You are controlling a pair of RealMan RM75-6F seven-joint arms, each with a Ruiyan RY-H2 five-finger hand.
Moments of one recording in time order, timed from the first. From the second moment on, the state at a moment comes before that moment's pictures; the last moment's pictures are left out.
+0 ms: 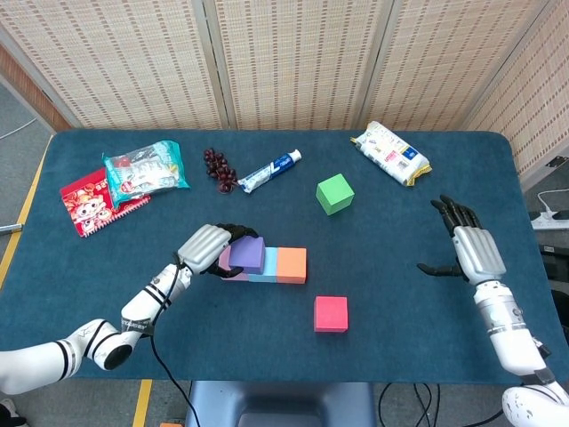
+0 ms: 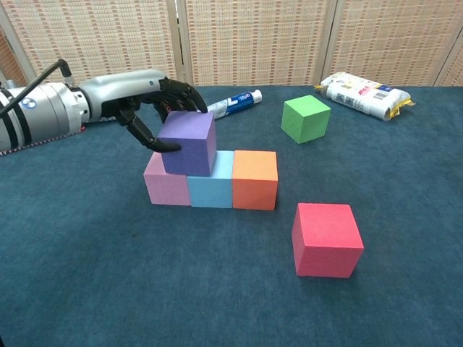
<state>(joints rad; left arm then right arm) -0.87 -1.47 -0.17 -1.40 1.37 0.85 -0.21 0.42 -1.08 0.19 -1.74 -1.16 1.12 0.03</state>
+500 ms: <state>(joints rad) -0.87 -1.47 -0.17 -1.39 1.37 0.85 -0.20 0.42 -1.08 0.20 -1.74 -1.16 1.11 0.04</state>
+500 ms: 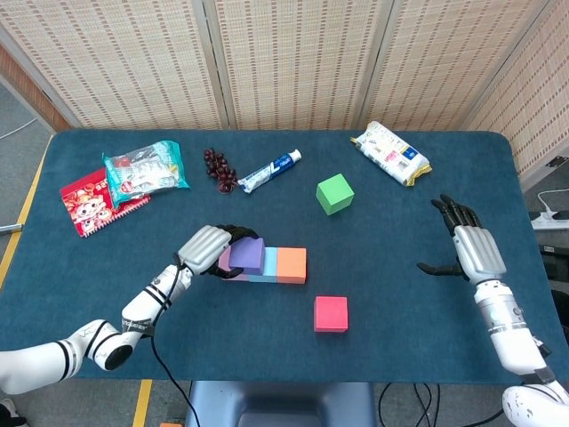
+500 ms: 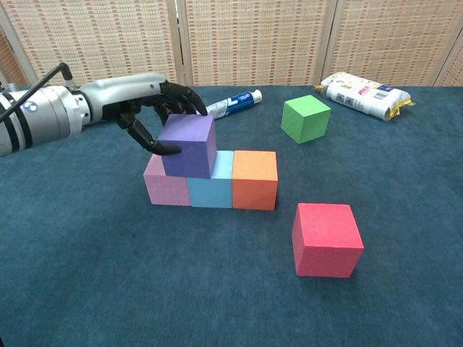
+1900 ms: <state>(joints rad) -0.87 -1.47 -0.15 -1.40 1.37 0.86 -0.18 0.41 -1.08 0.20 -1.73 -1.16 1.10 0.05</state>
